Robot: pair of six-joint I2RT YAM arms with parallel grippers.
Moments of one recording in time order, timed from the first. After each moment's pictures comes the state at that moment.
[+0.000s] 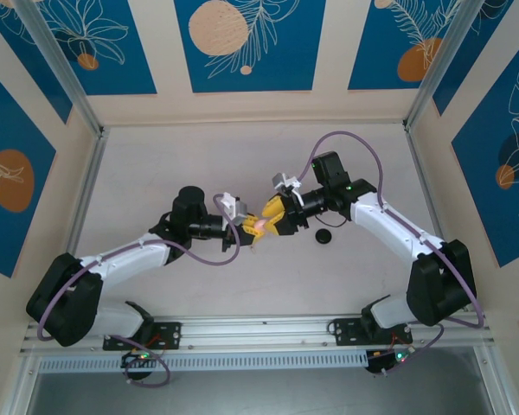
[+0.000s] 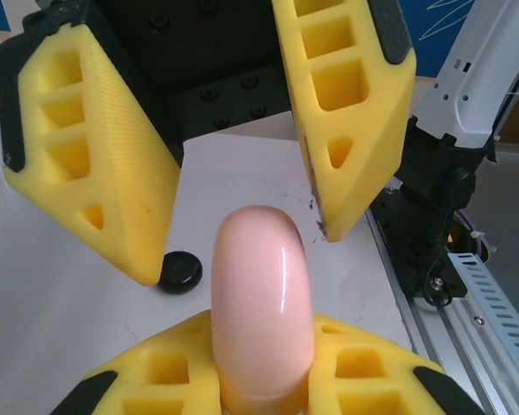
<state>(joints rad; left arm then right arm) -0.62 1.33 0.65 0.39 0.93 0.15 0.45 1.42 1.07 -0.55 -1.19 -0.51</state>
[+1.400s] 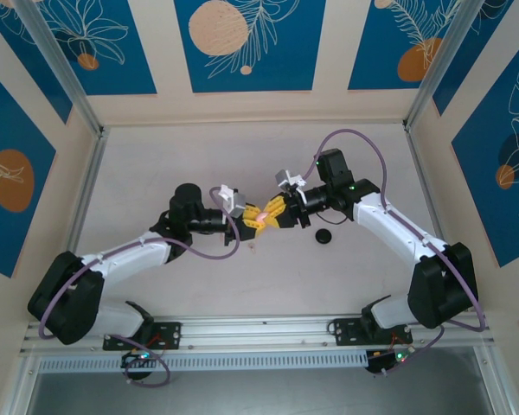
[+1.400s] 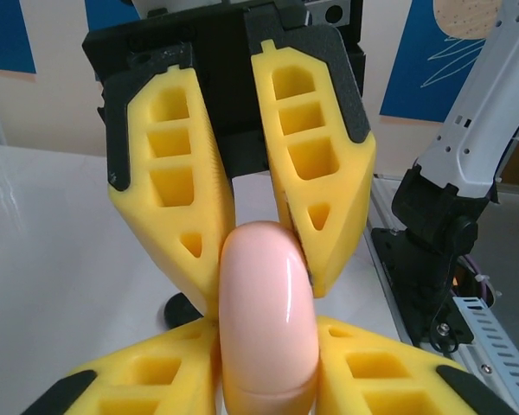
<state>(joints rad) -0.61 1.34 0.67 0.52 0.93 0.03 0.43 1.40 1.06 -0.49 -1.23 -0.53</state>
